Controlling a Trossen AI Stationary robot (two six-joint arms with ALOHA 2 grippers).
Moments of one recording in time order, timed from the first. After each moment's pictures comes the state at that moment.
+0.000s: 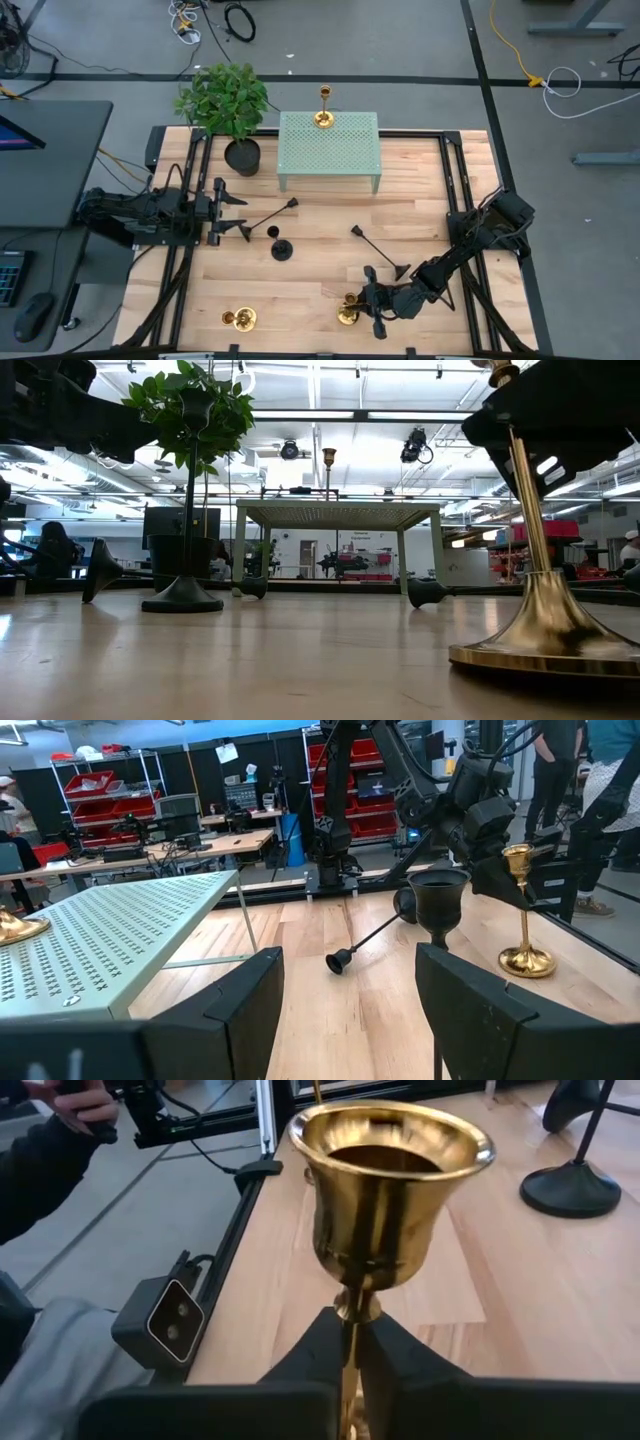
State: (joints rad) left arm -0.14 0.01 0.07 -0.01 -0.16 0.12; right arm 0.73 1.82 0.76 0.64 0.49 0.43
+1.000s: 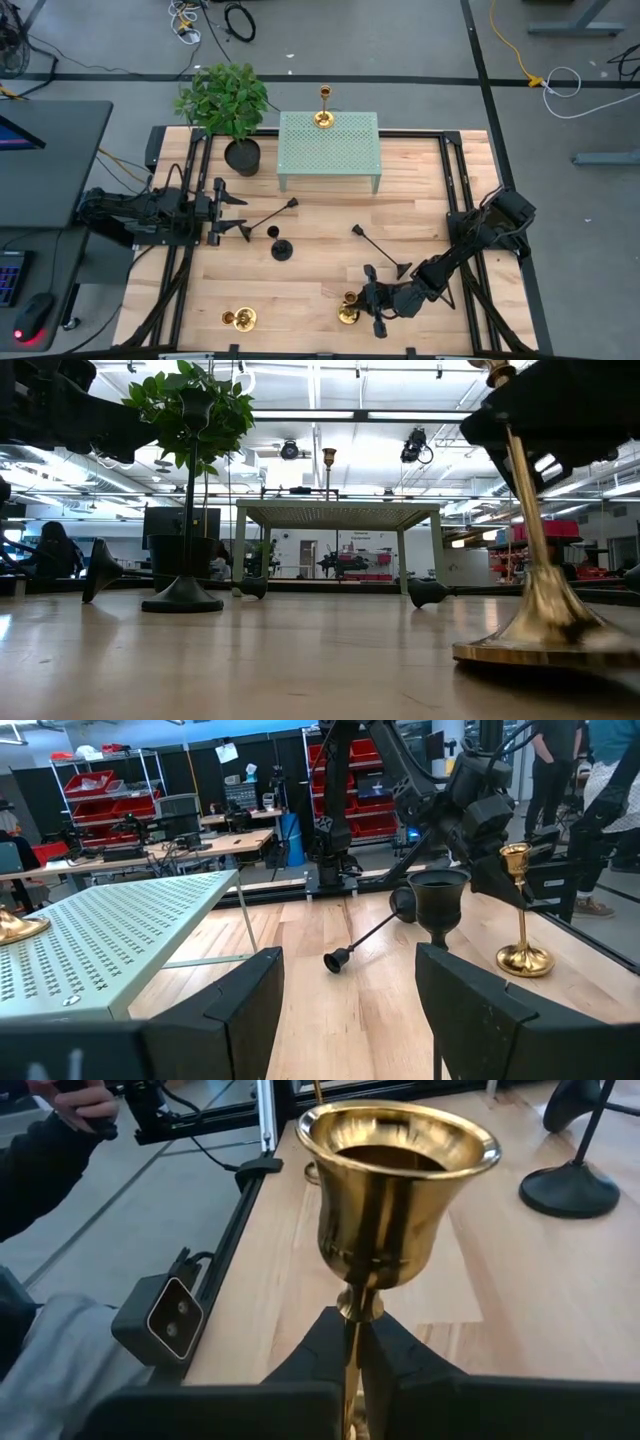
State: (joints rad) left arm -0.14 0.01 0.07 -0.01 -0.16 0.11; right arm 0.72 1.80 0.76 0.63 0.48 0.41
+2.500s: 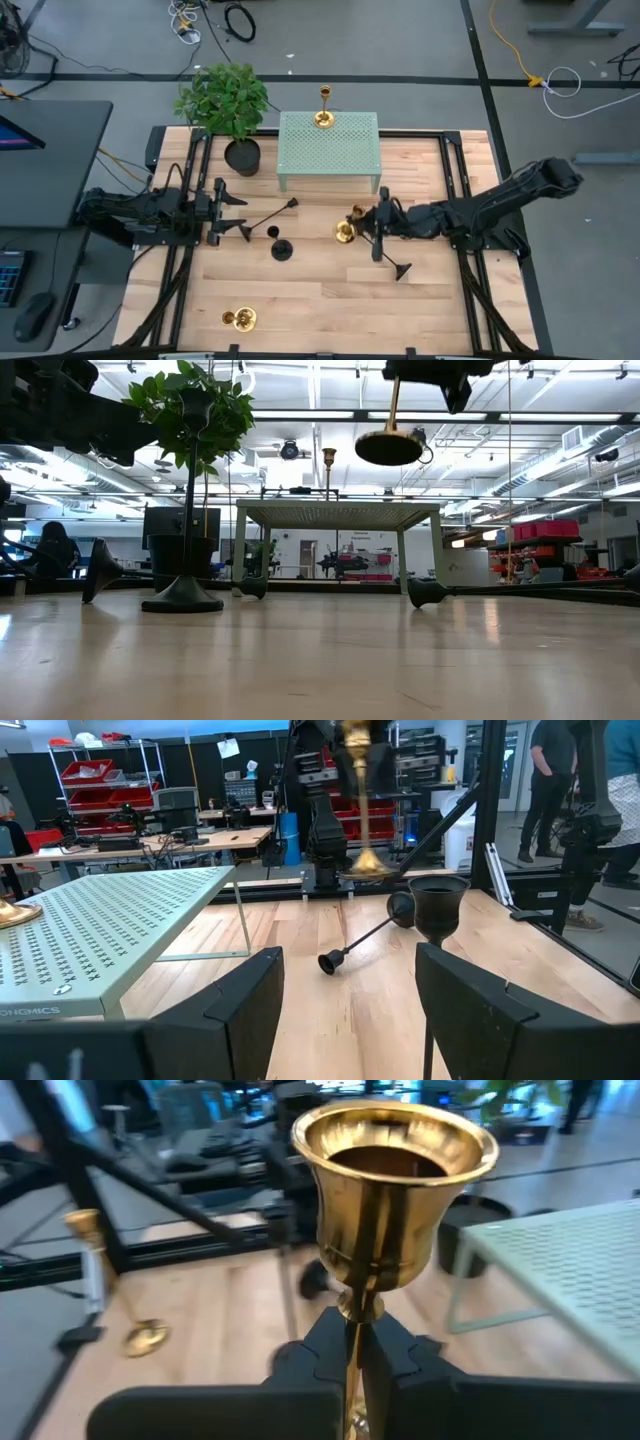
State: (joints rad) left arm -0.14 0.01 0.07 -0.01 -0.16 0.06; right arm 0.32 1.22 0.76 0.23 0.45 0.18
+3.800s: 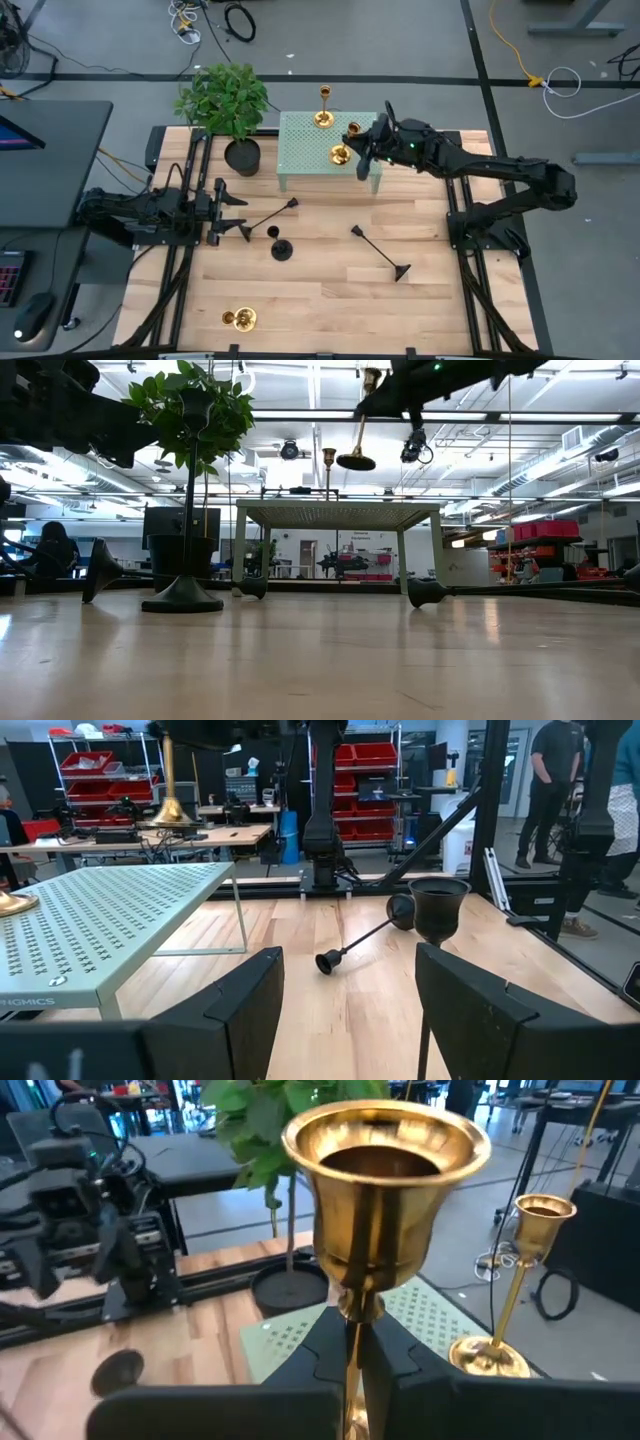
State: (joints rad) left arm -0.14 0.01 0.07 -0.01 -0.17 0.03; right arm -0.31 1.29 1.00 0.12 0.06 0.02
